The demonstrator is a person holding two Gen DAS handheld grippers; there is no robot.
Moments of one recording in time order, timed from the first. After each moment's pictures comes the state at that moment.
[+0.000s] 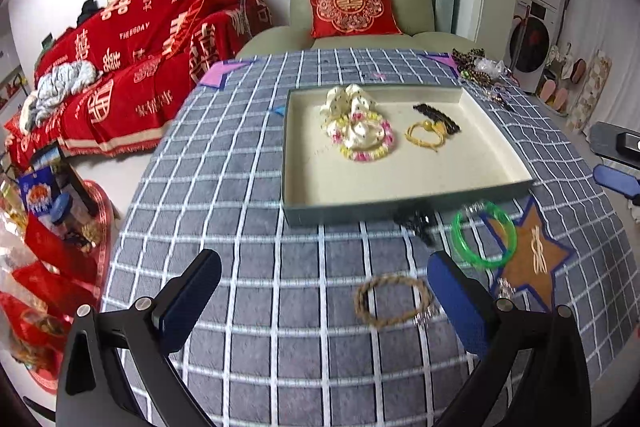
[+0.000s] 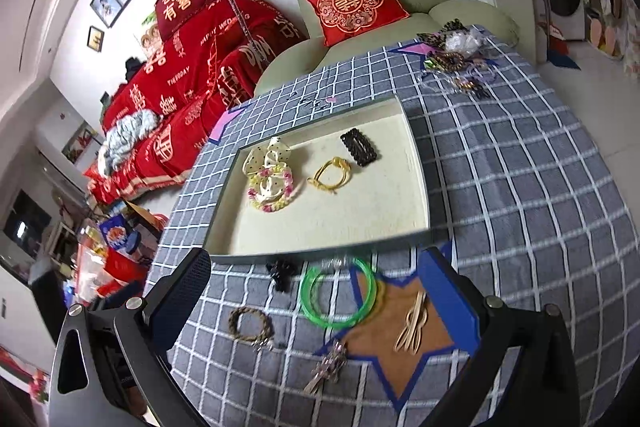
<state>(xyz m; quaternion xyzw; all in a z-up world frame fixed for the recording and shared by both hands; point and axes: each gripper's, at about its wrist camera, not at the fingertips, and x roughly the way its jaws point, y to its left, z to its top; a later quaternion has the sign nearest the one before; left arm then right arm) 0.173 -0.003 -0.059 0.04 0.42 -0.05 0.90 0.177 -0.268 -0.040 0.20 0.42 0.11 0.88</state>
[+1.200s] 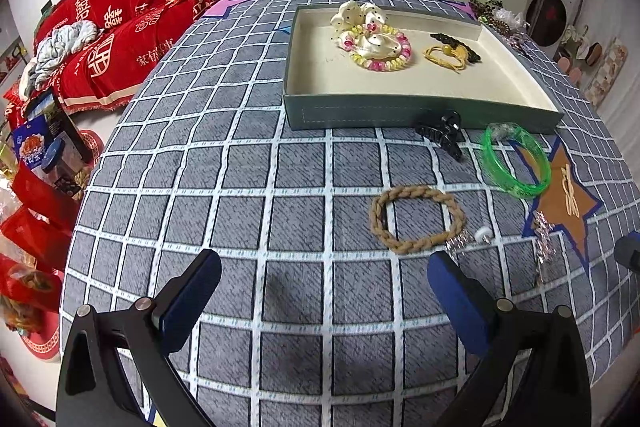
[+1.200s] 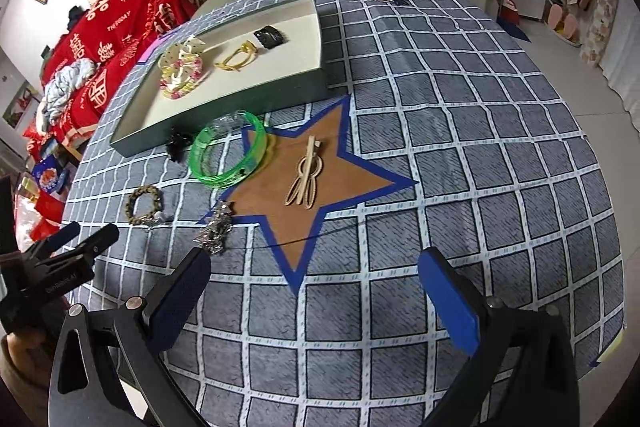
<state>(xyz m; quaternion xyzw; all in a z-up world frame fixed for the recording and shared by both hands) 0.160 0.003 -0.119 0.03 0.49 -0.03 0.87 0.109 -0.287 -0.113 0.12 0.51 0.01 0.85</state>
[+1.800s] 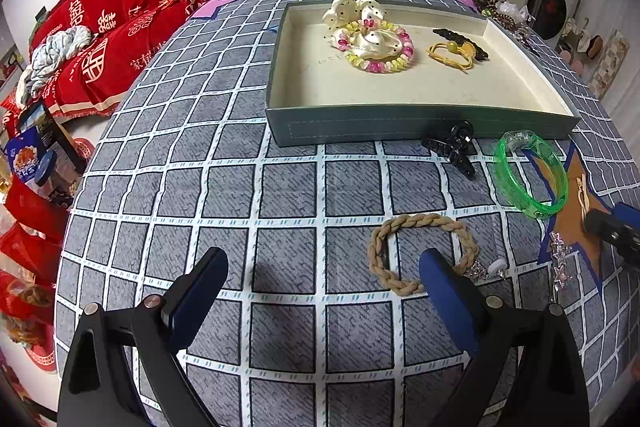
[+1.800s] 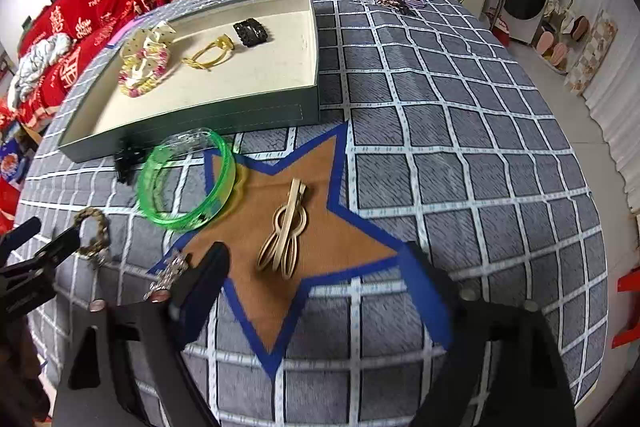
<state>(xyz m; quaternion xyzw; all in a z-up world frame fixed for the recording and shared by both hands) 0.183 -0.006 -0.129 0.05 0.49 -0.03 0.87 0.162 -0.273 -0.136 0.04 0.52 -0.03 0.85</state>
